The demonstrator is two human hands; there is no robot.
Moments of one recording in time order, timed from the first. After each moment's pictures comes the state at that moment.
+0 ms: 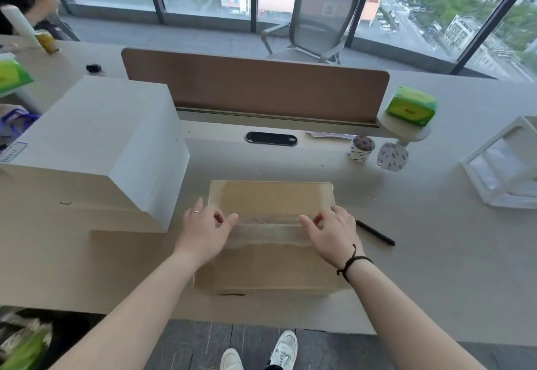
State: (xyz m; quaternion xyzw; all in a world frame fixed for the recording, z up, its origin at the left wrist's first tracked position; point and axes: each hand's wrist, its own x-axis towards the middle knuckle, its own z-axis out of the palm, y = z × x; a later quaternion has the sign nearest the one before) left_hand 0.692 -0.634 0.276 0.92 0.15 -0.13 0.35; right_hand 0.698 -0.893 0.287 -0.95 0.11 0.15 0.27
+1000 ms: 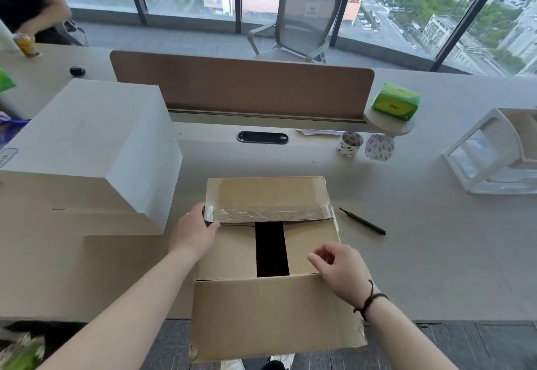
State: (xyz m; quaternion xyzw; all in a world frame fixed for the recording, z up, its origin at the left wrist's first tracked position) left_hand 0.697 -0.610 0.249 0.92 0.16 -0.10 0.34; right_hand 0.628 -0.914 0.265 -0.93 0.07 0.12 0.34
